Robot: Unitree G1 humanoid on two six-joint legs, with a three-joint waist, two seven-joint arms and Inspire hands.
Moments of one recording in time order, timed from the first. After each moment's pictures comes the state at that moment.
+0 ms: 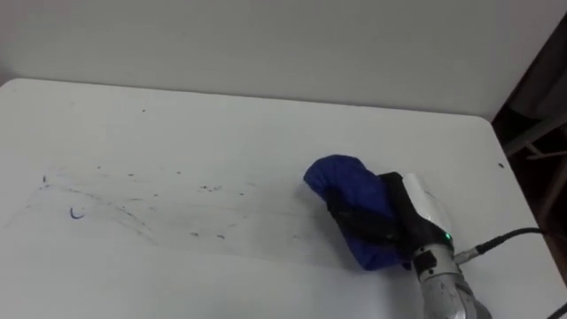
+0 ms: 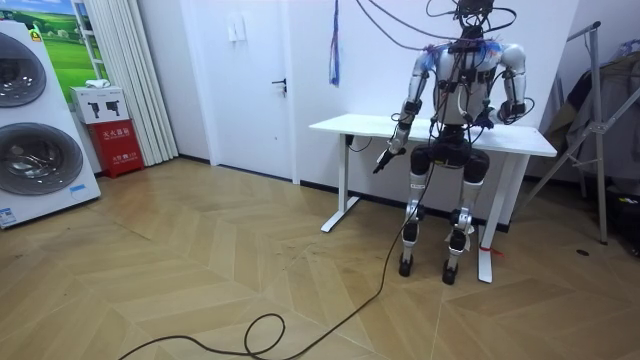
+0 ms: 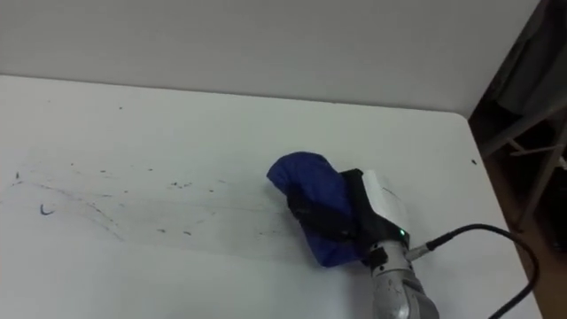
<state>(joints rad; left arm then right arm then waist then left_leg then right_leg) 0.25 0.18 0.01 0.91 0.38 0.06 0.28 0.16 -0.28 0.19 0.12 -0.54 -0.07 -0.23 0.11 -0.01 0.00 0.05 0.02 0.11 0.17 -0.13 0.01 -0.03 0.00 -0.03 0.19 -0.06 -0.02</state>
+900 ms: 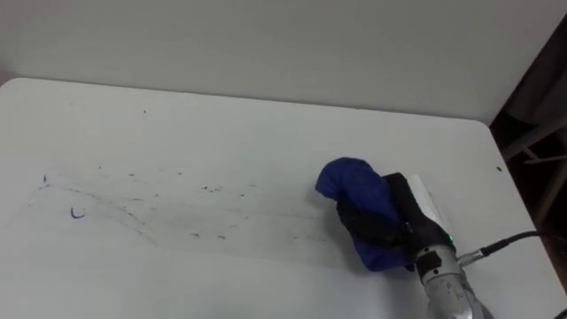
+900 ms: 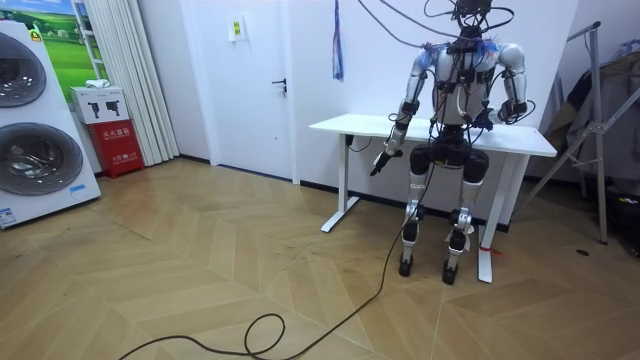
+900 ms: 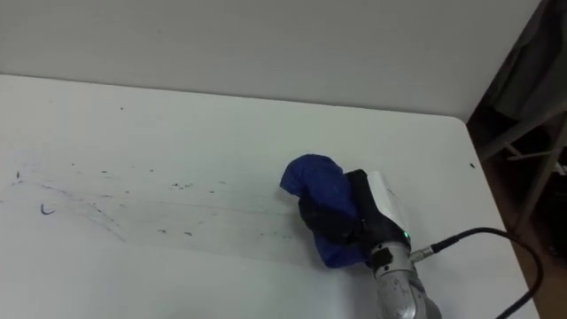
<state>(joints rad) 0.25 0.22 0.01 0.96 0.38 0.06 0.23 0.16 -0.30 0.23 0.16 -0.41 -0.07 -0.20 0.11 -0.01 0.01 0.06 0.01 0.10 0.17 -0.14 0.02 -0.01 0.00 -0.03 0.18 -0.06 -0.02</state>
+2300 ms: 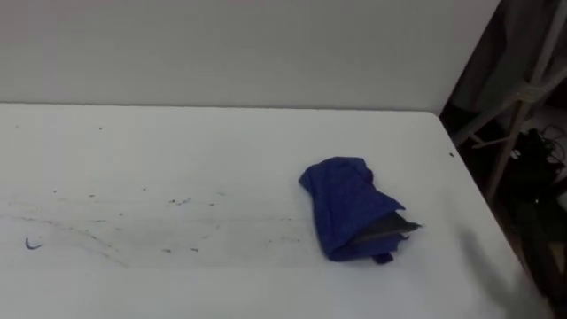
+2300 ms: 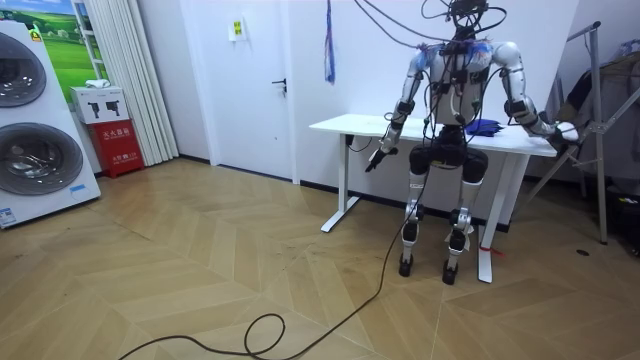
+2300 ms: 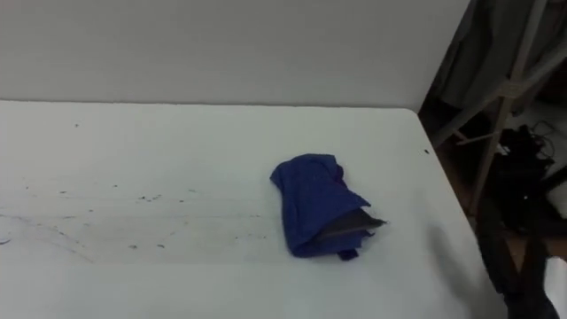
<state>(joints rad) 0.33 0.26 0.16 0.92 0.38 0.06 0.23 0.32 -0.36 -0.25 0.50 -0.13 -0.07 -0.43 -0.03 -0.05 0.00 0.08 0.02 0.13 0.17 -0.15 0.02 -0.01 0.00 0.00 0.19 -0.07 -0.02</state>
